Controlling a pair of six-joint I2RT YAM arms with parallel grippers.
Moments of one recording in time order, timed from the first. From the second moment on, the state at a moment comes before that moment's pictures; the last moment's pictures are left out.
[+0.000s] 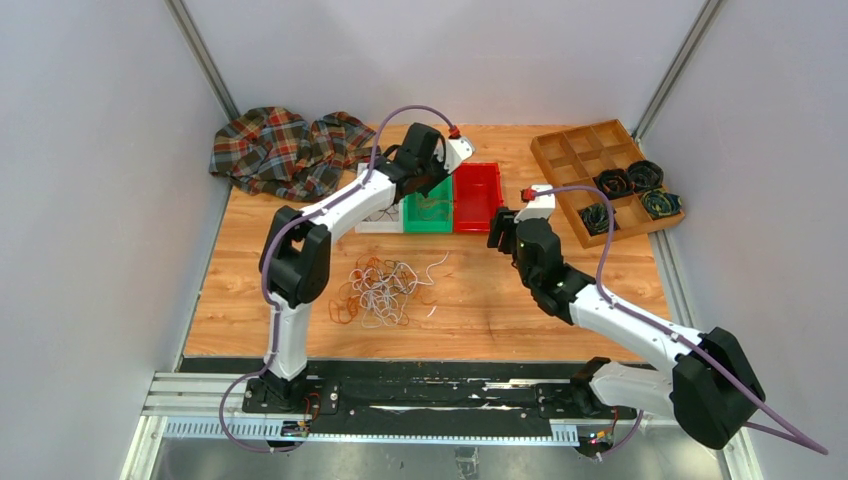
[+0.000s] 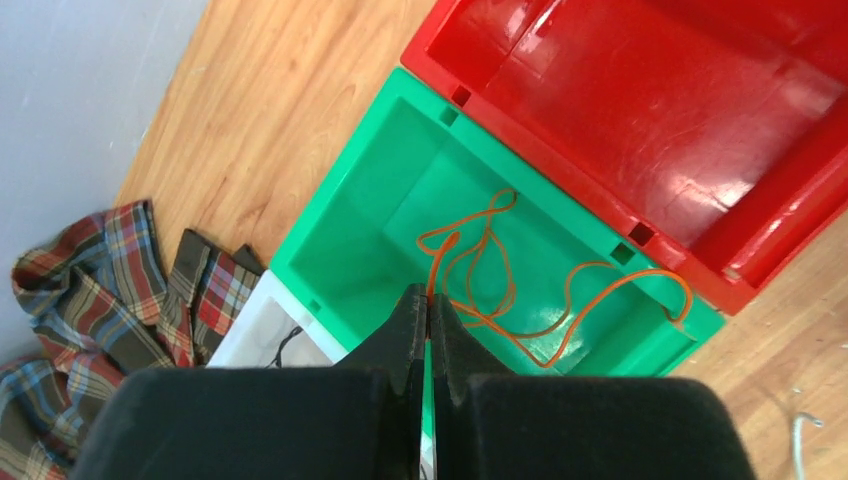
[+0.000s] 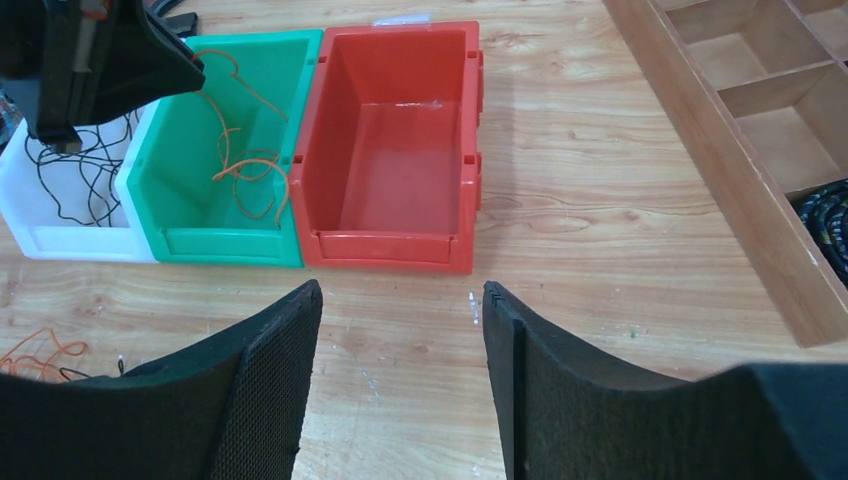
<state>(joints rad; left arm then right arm) -0.58 2.03 1.71 -0.34 -0.03 0.47 0.66 1.13 0.61 0.25 0.51 0.28</state>
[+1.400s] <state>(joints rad) -0.56 2.33 2.18 -1.05 0.47 0.88 0.64 1.14 0.65 0.22 0.49 0.27</state>
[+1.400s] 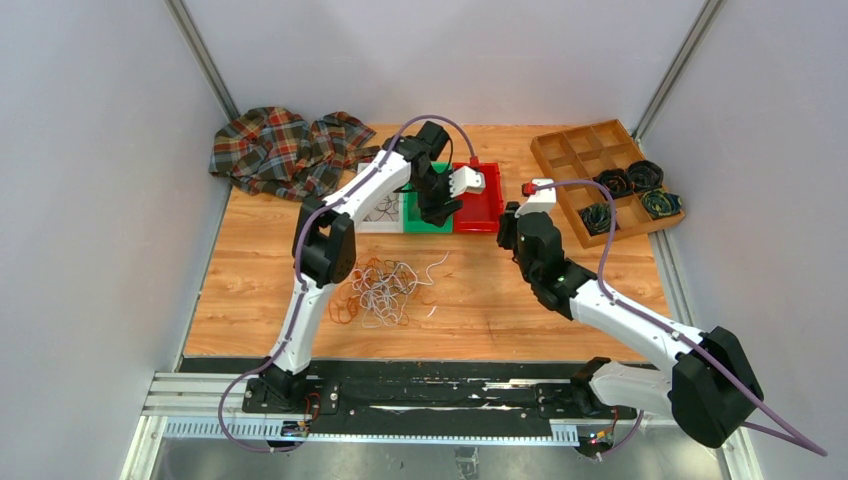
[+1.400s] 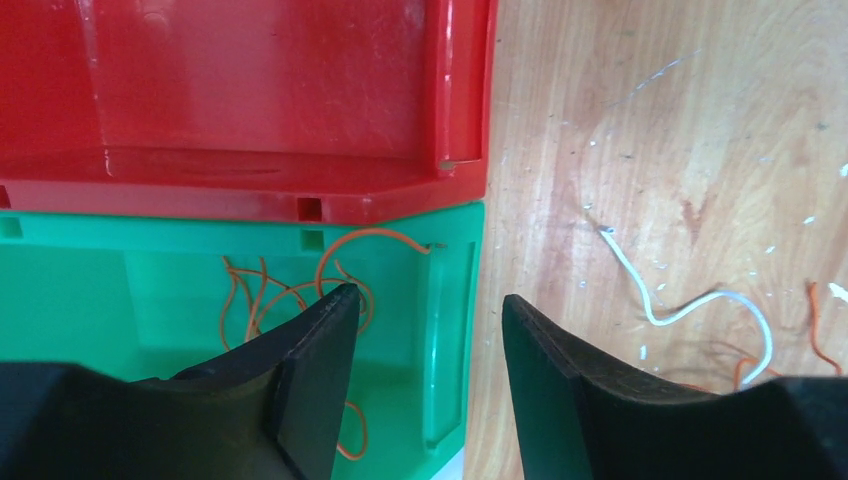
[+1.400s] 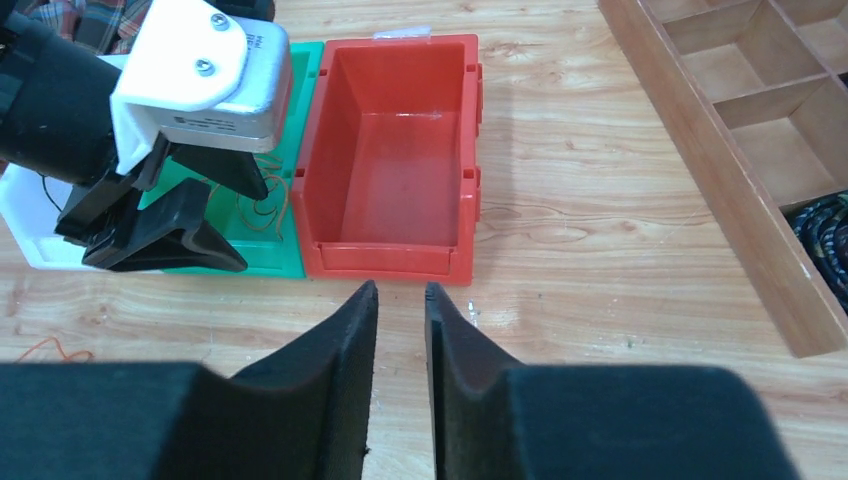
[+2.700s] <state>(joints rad) -0.46 2.15 2.12 -0.85 0.40 0.71 0.64 1.17 0.66 0.22 0.36 0.31</state>
